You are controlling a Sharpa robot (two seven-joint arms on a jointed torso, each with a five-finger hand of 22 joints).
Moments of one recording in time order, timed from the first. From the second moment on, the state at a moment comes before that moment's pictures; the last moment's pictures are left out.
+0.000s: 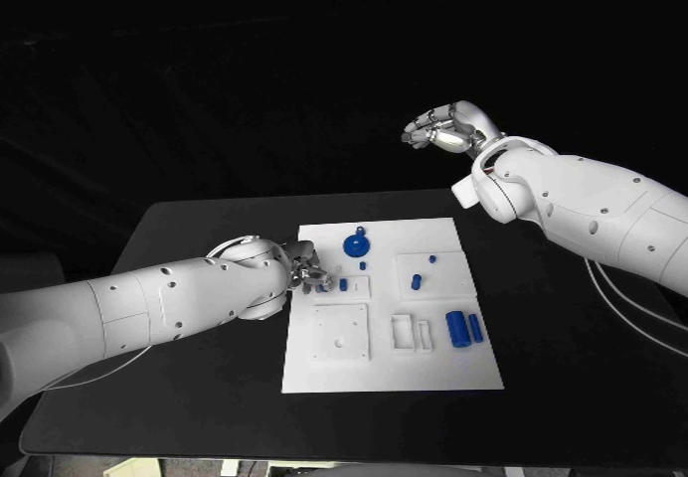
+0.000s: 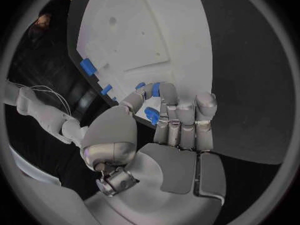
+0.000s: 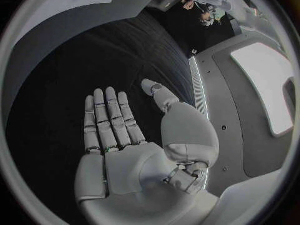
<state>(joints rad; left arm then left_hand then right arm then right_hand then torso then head) 1.27 -0.54 -0.24 1.25 -1.12 -0.15 -0.41 0.86 -0.01 0.61 -0.29 0.42 1.11 0.04 0.51 0.74 1.25 -0.02 0.99 0.43 1.14 -0.11 1.51 0.55 0.02 1.06 -0.18 1.17 1.31 1.34 -0.54 0.02 0.93 -0.71 -0.32 0.27 0.92 -0.08 0.44 -0.28 0.55 0.83 0.19 0.27 0.43 1.03 0.17 0.15 0.09 0.80 0.20 0.33 0.51 0.19 0.48 0.24 0.39 1.00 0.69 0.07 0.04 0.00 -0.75</state>
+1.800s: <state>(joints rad) 1.28 -0.52 -0.24 1.23 -1.11 -0.10 -0.42 0.84 -0.01 0.63 -0.26 0.32 1.13 0.03 0.49 0.80 1.26 -0.03 0.99 0.43 1.16 -0.12 1.50 0.56 0.02 1.07 -0.18 1.17 1.31 1.34 -0.53 0.02 0.93 -0.72 -0.31 0.27 0.92 -0.08 0.44 -0.28 0.55 0.83 0.19 0.27 0.43 1.03 0.17 0.15 0.08 0.80 0.19 0.33 0.50 0.19 0.47 0.25 0.39 1.00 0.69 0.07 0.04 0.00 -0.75</state>
